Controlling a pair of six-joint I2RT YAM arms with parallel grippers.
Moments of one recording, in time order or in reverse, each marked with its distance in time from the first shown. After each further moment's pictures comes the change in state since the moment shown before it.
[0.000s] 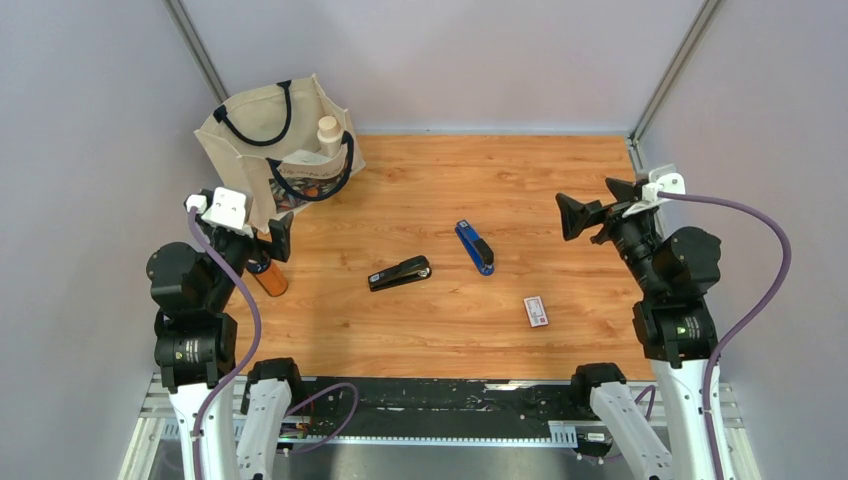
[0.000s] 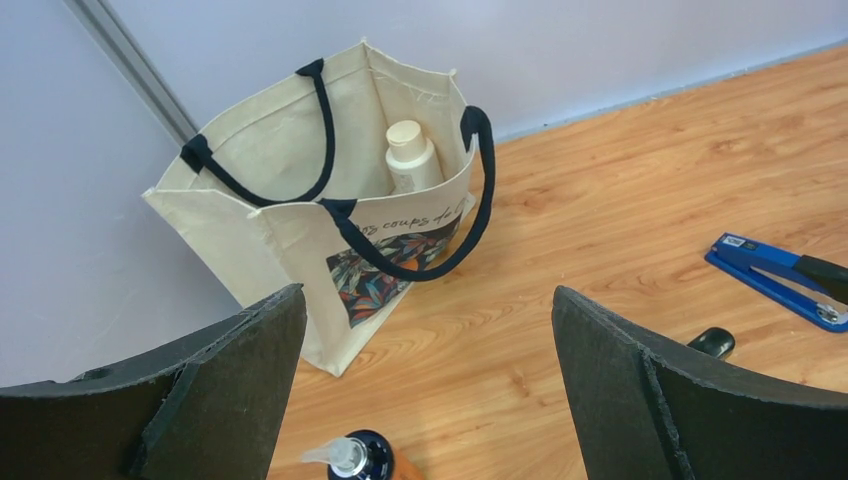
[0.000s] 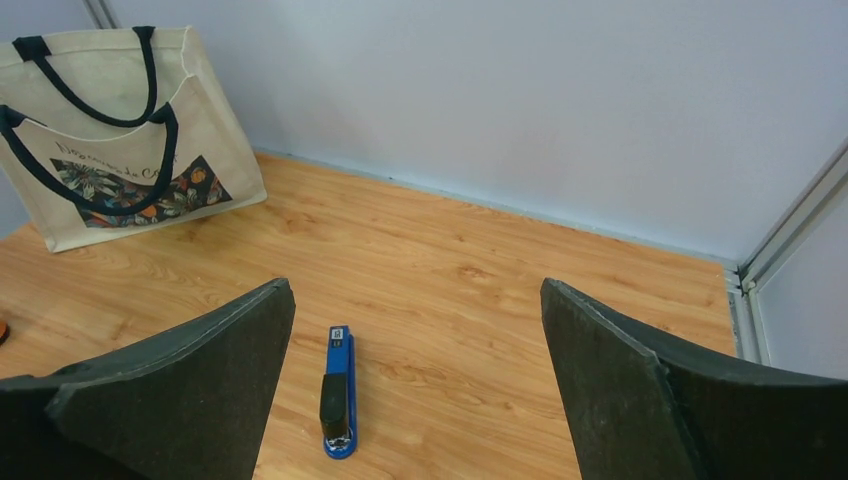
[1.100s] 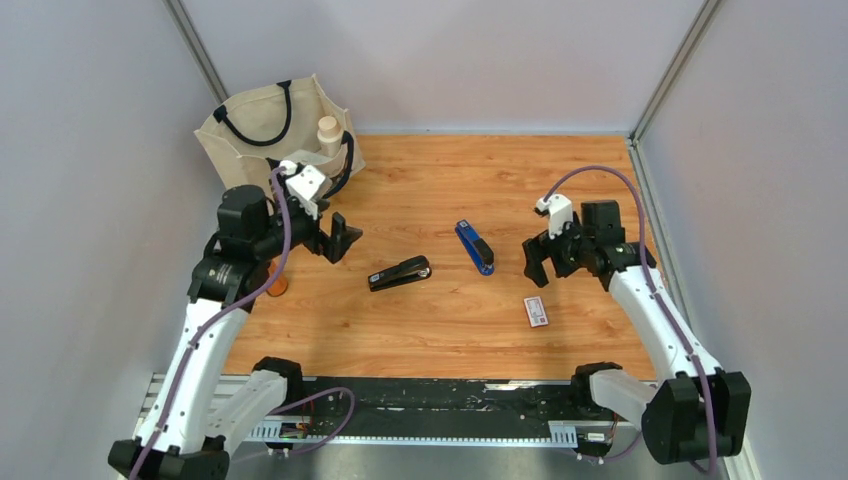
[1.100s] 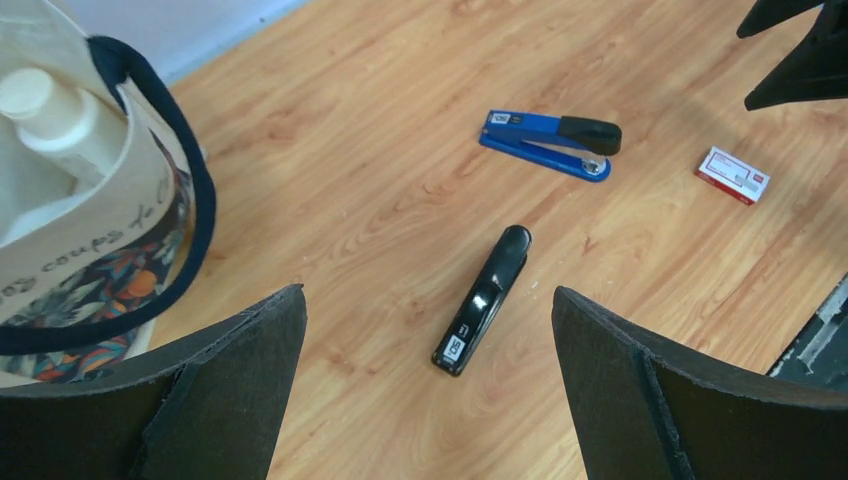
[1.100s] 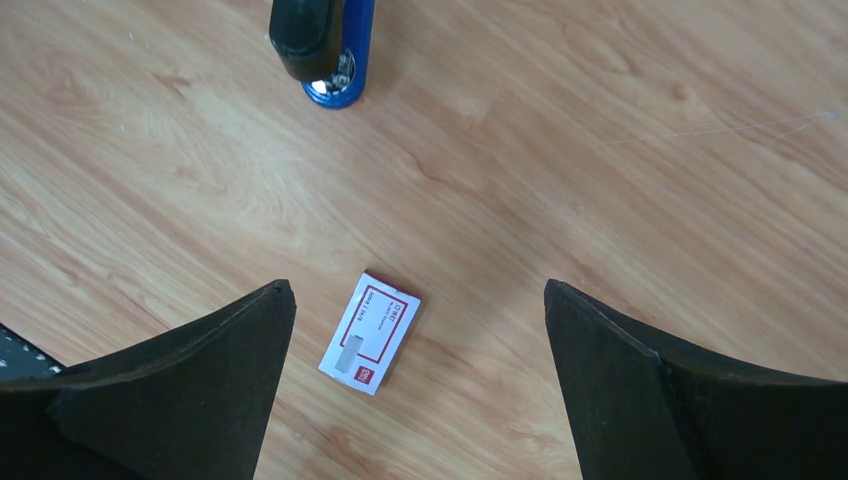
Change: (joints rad) left arm -0.323 0.282 -0.015 -0.021 0.175 0.001; right arm 0.020 0.435 -0.151 -0.373 -0.122 -0.367
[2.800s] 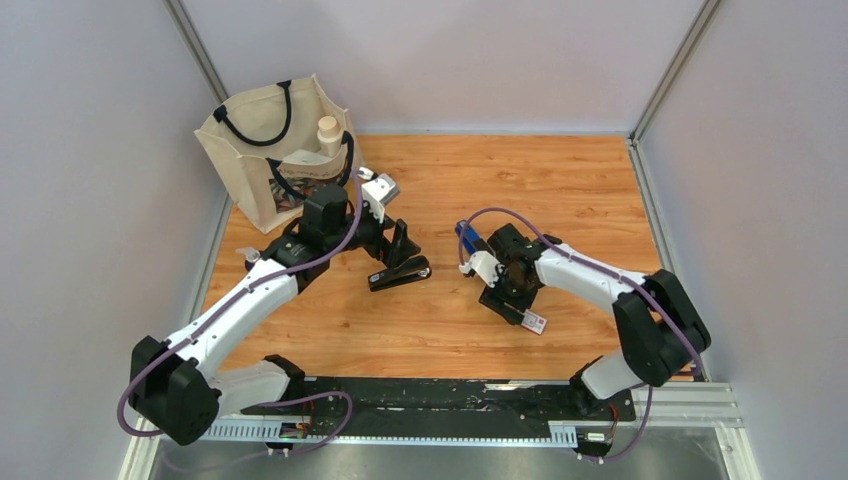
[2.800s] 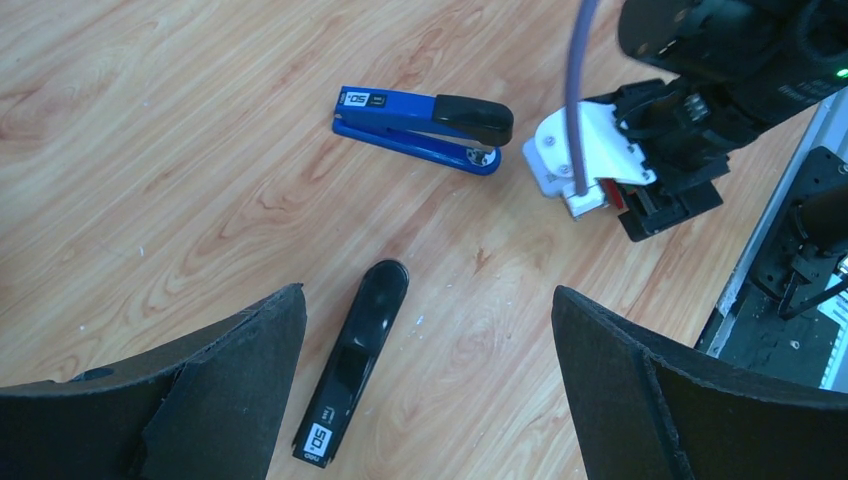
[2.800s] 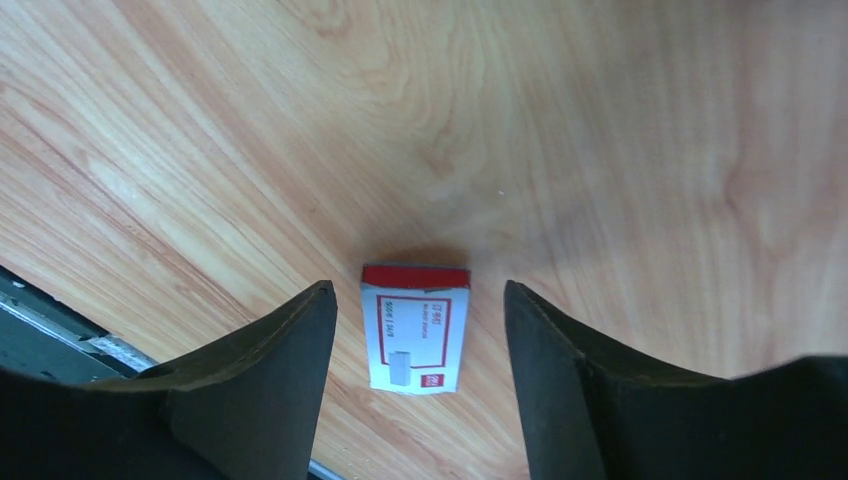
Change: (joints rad) left arm -0.347 0.311 -0.128 0.334 -0.091 -0.195; right arm 0.477 0.461 0.027 -0.159 0.285 -0.130
